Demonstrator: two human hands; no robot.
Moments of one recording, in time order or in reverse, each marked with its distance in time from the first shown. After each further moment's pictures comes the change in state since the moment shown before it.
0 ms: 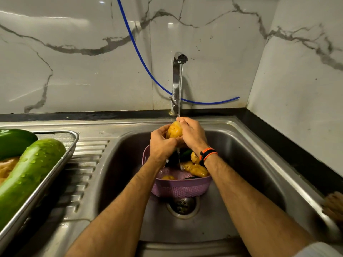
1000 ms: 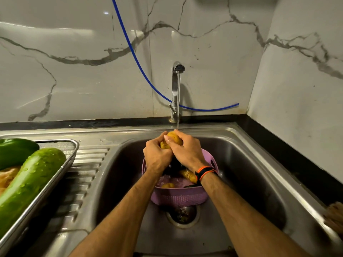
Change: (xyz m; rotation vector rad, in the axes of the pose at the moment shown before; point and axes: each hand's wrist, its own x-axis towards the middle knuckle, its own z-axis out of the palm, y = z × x) left_hand 0.003 -0.012 -0.005 0.233 0.167 0.155; right_hand -0.025 0.001 0.001 -0.093 -0.097 -0.059
